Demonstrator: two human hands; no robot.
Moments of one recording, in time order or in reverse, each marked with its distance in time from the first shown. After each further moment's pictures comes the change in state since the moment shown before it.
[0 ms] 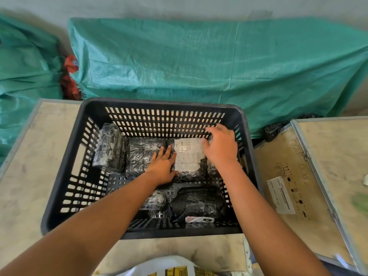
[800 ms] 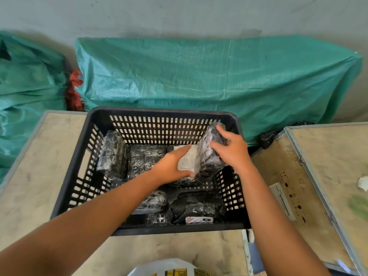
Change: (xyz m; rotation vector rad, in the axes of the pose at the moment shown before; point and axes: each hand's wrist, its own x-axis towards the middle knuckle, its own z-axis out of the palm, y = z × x) left_hand -0.036 0.035 -0.064 -0.555 0.195 0.292; right_hand -0.015 0.029 -0.044 0.674 -0.097 0.154
